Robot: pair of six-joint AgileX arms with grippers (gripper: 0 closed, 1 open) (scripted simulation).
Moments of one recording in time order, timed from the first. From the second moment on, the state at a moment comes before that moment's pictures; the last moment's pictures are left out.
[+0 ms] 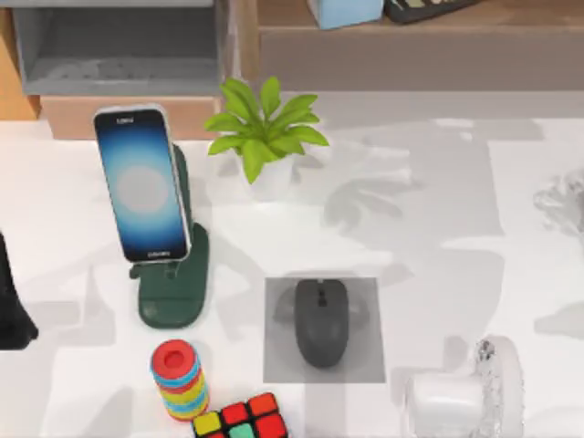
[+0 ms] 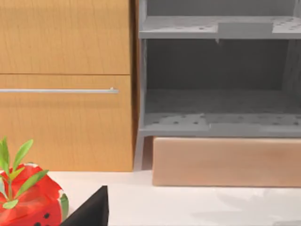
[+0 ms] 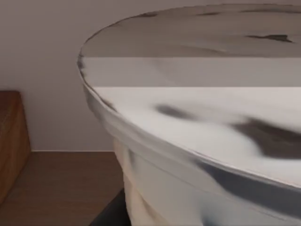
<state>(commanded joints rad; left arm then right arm) 0.00 0.00 0.00 0.00 0.00 0.00 -0.24 1.97 1.41 0.48 -0.20 -0.01</state>
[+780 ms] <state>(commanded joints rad) 0.00 0.00 0.00 0.00 0.00 0.00 -0.24 1.98 1.42 0.46 -0.20 -0.02</state>
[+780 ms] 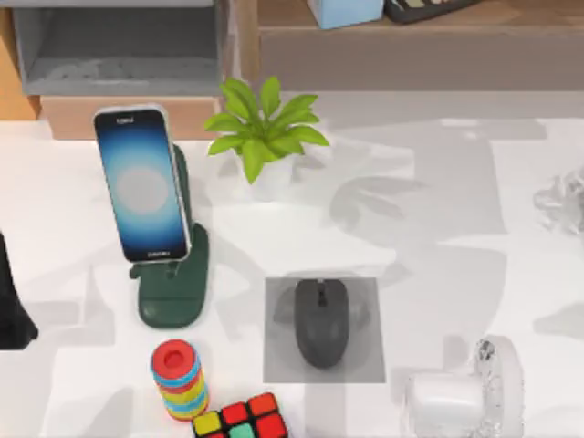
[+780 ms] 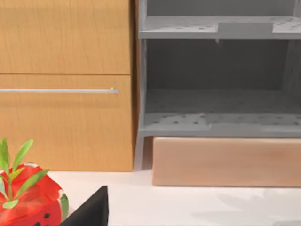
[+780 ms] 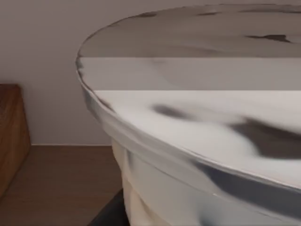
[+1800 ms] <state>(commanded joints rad) 0.00 0.00 0.00 0.00 0.00 0.00 -0.24 1.98 1.42 0.46 -0.20 -0.02</state>
